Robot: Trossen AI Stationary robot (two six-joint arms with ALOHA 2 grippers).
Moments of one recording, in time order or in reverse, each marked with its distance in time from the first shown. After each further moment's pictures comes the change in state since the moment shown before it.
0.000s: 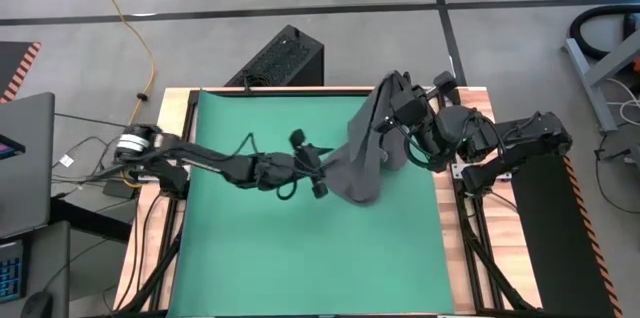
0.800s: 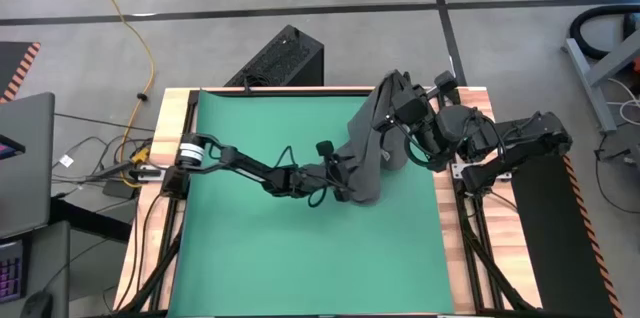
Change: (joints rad) left arm 0.038 0.446 0.163 0.265 -0.059 0.317; right arm -0.003 0.000 0.000 0.012 0.001 0.016
